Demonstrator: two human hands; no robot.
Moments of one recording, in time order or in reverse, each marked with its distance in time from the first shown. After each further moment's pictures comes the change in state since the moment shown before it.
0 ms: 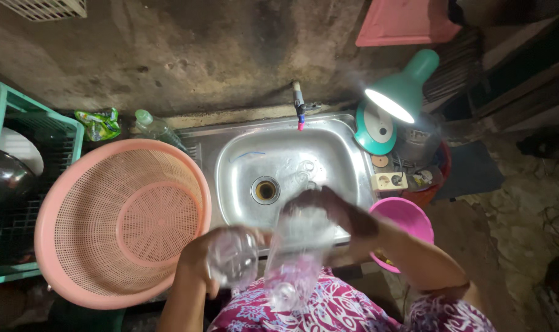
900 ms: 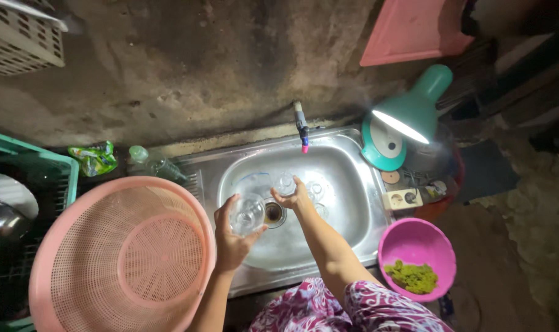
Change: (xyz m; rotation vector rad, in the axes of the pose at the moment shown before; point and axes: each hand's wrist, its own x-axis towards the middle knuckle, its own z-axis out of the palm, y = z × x) left_hand 0.062 -0.077 -0.042 0.895 0.909 -0.053; right_hand 0.004 0.485 0.015 1.901 1.483 0.875
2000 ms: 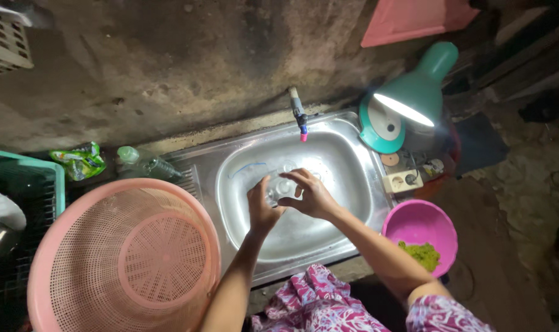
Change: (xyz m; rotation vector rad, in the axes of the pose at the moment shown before) left_hand 0.011 -0.107 0.104 0.113 -0.173 -0.053; right_hand -0.232 0.050 0.022 -1.966 -0.451 -1.333
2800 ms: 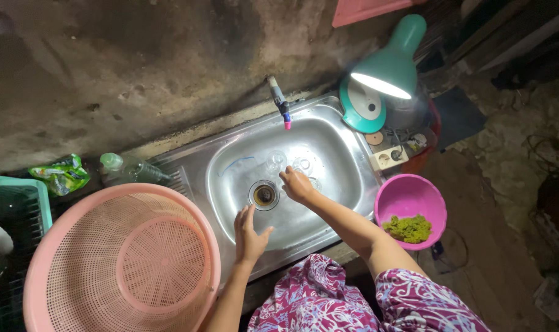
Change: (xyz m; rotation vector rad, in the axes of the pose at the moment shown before) left_hand -0.087 -0.022 -0.041 0.125 -0.162 -0.062; right_hand -0.006 0.166 0.095 -0.533 -0.061 0.116
